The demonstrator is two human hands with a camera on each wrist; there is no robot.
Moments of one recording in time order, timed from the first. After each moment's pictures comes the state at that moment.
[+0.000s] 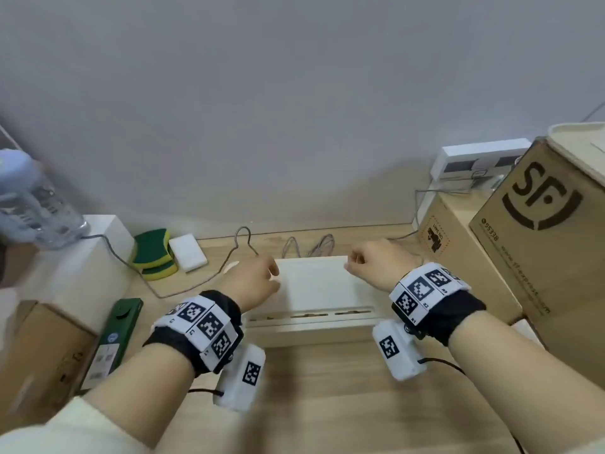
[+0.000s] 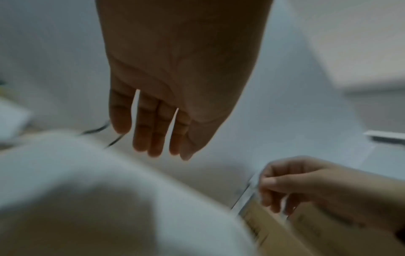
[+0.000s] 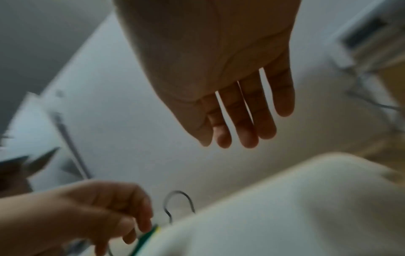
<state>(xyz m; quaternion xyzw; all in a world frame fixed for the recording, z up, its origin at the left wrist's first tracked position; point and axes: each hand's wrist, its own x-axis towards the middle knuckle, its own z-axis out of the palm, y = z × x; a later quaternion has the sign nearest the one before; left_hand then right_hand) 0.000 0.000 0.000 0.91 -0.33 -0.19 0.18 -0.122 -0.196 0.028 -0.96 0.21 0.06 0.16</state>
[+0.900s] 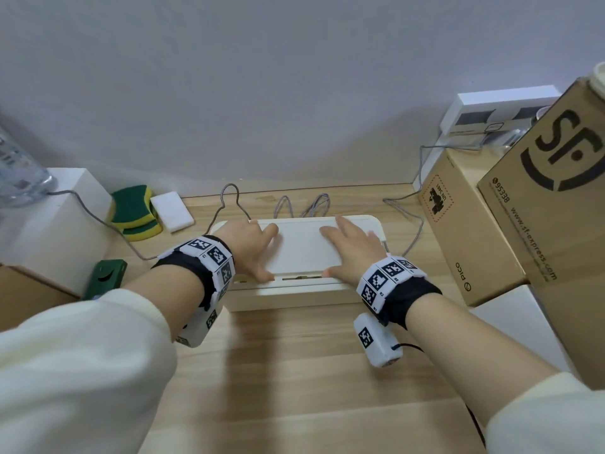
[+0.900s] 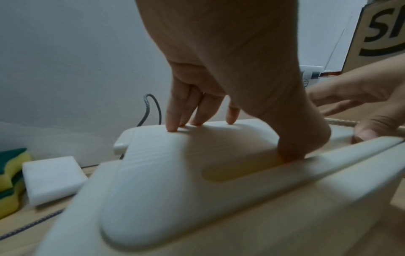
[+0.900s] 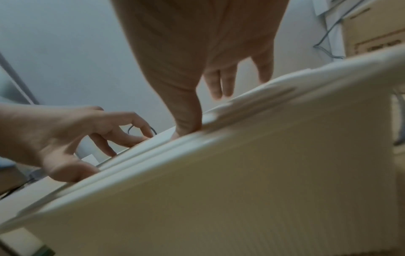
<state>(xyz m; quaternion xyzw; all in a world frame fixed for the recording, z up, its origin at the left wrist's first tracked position) 0.019 -0.018 -0.018 0.83 -0.50 -0.14 -0.19 -0.116 -0.183 -0.043 -0.96 0.20 0.15 0.14</state>
